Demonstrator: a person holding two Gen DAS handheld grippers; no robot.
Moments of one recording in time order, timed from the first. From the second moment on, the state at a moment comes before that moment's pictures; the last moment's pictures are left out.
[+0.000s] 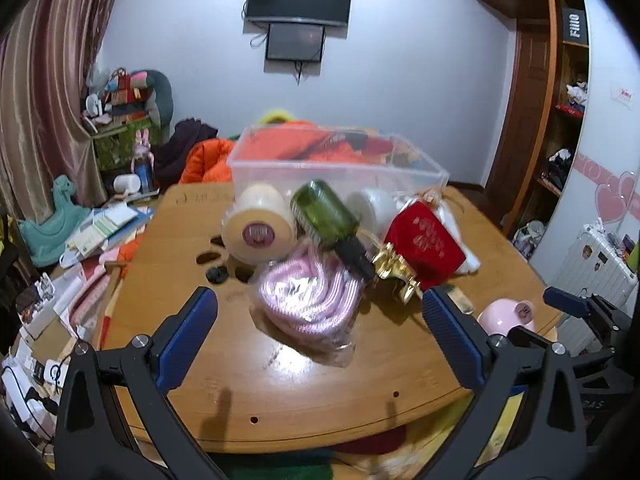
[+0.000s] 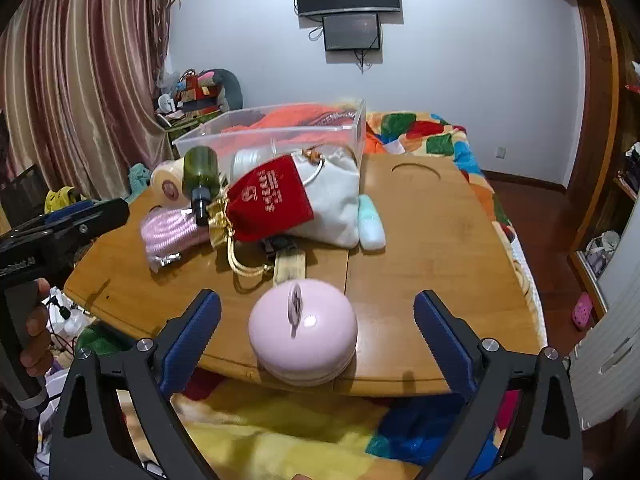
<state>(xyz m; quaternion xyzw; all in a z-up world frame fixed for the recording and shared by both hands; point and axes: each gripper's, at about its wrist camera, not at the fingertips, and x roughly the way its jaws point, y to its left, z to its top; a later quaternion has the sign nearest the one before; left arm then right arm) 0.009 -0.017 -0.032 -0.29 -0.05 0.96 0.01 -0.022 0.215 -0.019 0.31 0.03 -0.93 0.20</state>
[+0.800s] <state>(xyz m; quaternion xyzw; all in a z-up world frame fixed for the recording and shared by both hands) -0.049 -0.010 -0.021 -0.32 -0.03 0.95 0.02 -0.046 0.212 -0.044 0.34 0.02 -0.91 0.23</state>
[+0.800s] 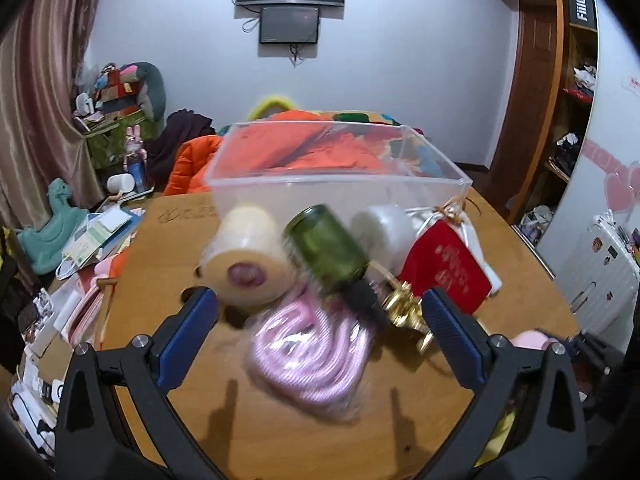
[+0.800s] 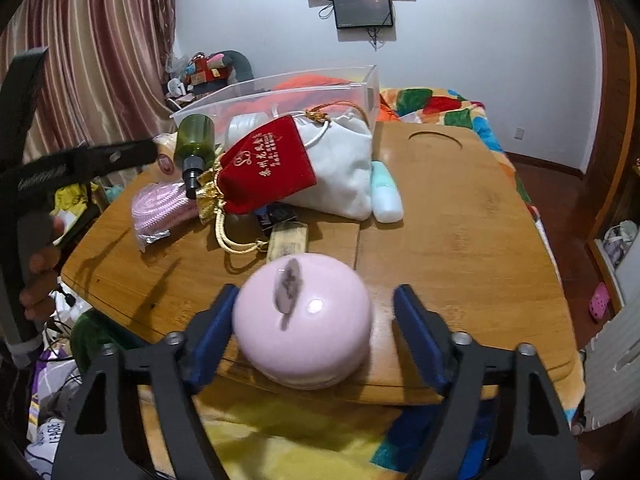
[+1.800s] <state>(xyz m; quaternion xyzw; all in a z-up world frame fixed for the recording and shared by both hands) -0.102 -0.015 -0.048 -0.36 -0.13 0.92 -0.04 -0.052 0.219 -0.043 0.34 0.02 -0.91 0.24</state>
